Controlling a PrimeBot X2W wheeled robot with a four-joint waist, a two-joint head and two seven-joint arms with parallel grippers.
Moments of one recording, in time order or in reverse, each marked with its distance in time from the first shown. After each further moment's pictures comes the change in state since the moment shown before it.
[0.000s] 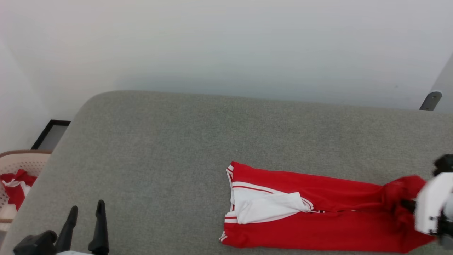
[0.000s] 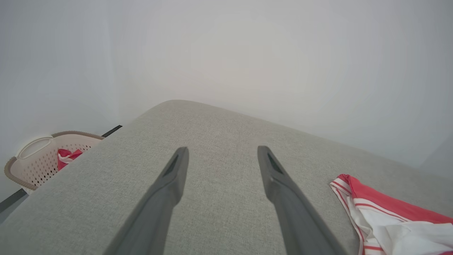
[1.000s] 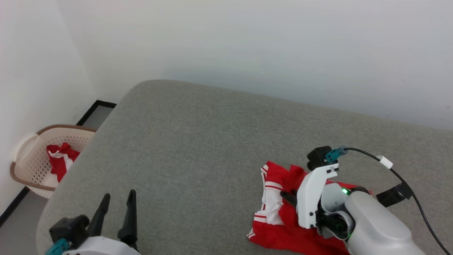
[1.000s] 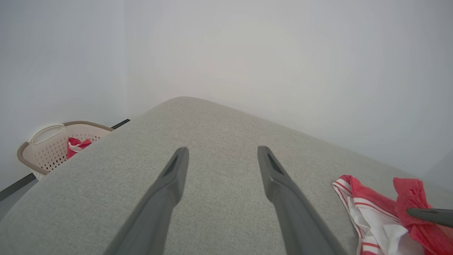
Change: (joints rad) left arm -0.107 -0.059 -0.100 0.077 0.025 -0.038 0.019; right arm -0.119 0.492 0.076 0.075 -0.144 0.000 -0.072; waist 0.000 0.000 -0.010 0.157
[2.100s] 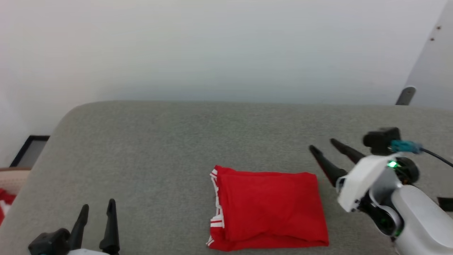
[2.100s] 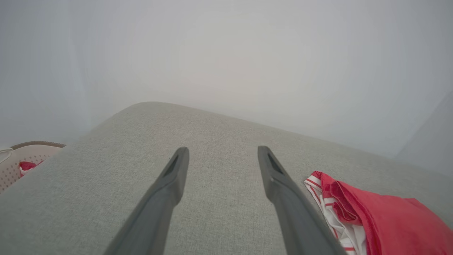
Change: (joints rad) left arm 0.078 0.002 0.087 -0.036 0.034 0.018 -0.017; right arm 0.071 -0.208 -0.042 -0.326 -0.012 0.000 -0.332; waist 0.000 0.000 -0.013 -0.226
